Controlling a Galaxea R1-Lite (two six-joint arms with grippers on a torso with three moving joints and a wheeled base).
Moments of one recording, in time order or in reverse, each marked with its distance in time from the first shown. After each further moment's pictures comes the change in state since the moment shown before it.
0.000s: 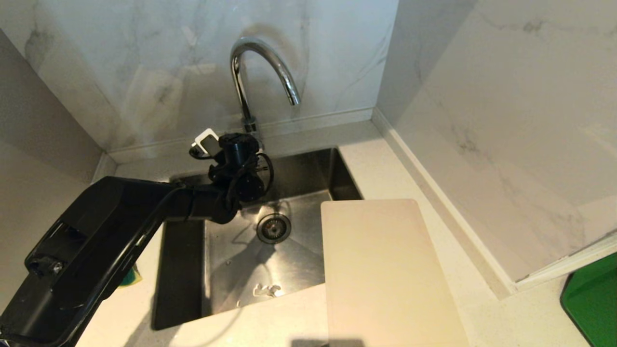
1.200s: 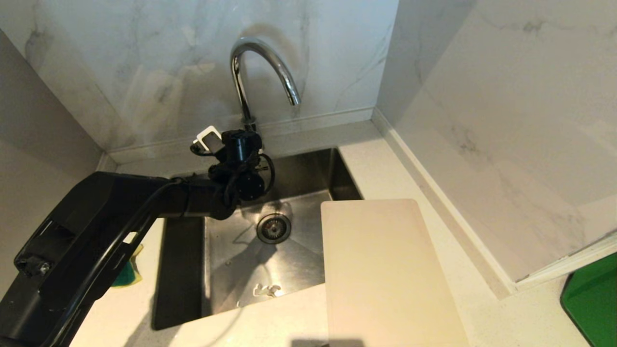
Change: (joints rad) left arm -0.014 -0.039 0.003 0.129 0.000 -0.034; right arm 0.000 0.000 0.000 0.000 0.000 0.000
